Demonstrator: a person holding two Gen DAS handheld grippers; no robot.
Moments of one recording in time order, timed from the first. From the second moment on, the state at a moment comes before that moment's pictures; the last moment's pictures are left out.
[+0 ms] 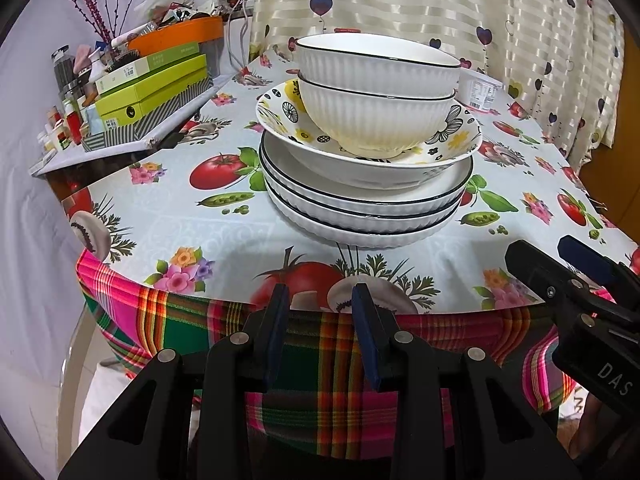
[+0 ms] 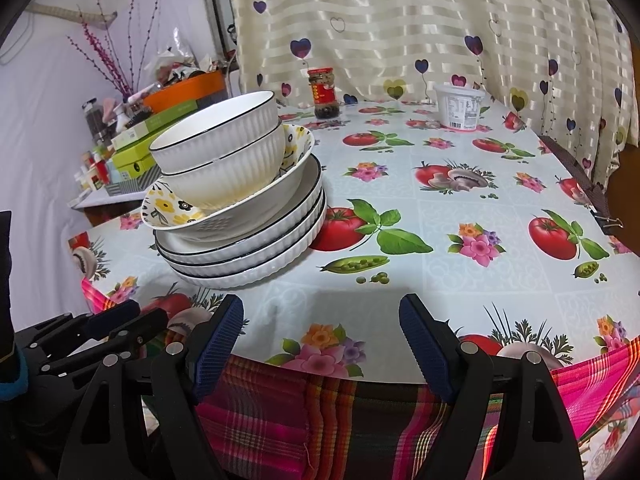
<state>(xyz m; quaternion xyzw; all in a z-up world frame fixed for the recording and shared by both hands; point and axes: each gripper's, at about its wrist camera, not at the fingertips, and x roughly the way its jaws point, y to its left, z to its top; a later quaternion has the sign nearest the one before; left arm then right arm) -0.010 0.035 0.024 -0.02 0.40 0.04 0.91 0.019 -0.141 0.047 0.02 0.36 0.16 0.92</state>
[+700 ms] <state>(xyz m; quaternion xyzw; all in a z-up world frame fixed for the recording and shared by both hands) -0.014 0.036 0.025 -0.02 0.40 0.04 0.91 0.016 -0.141 0.047 0.02 0.36 0.16 0.92</state>
